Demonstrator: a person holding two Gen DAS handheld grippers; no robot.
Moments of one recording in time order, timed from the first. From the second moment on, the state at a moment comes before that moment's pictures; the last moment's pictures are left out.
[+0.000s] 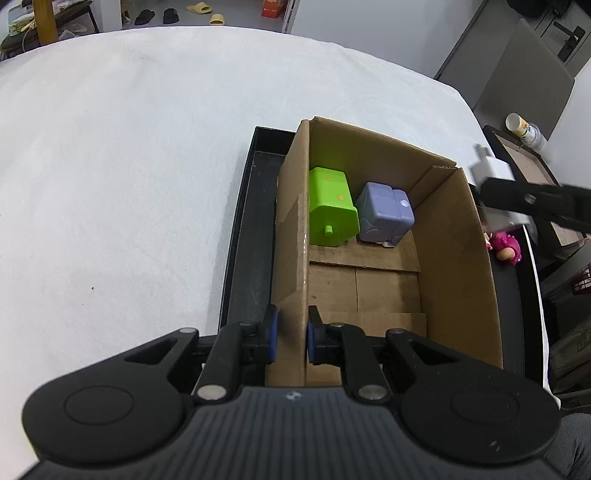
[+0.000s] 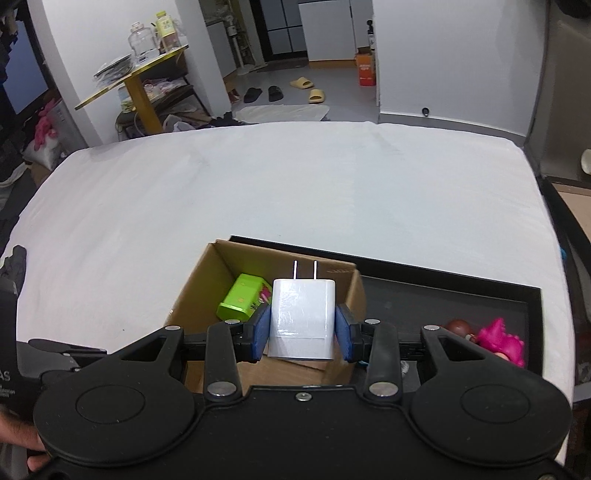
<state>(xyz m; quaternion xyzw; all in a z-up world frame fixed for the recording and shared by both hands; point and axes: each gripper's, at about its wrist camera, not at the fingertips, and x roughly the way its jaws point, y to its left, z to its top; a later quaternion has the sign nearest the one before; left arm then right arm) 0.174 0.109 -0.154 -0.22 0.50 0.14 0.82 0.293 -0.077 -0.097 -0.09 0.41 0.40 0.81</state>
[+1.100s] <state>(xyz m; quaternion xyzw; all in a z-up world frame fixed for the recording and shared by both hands) 0.173 0.113 -0.154 -0.23 0.50 0.14 0.82 0.303 -0.097 -0.114 -0.11 0.40 0.36 0.83</state>
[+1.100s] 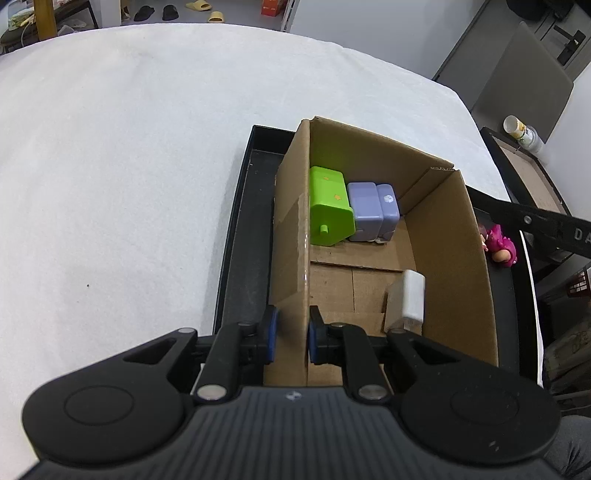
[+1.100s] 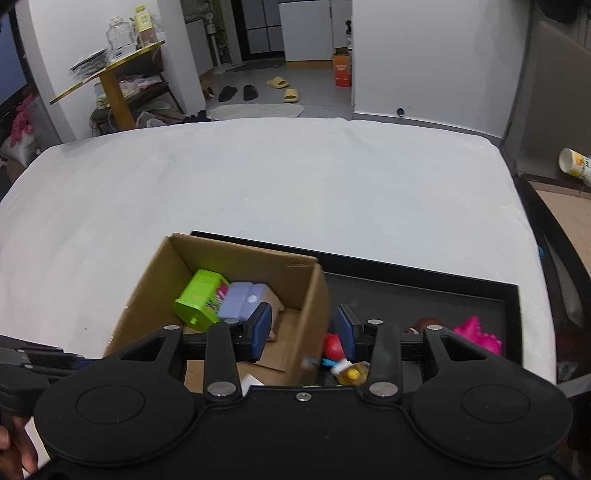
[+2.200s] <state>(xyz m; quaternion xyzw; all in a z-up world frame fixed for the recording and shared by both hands) 0.176 0.111 -0.155 -0.22 0.51 0.14 0.82 0.364 -0.166 -0.167 -0.15 0.44 0.28 0.84</state>
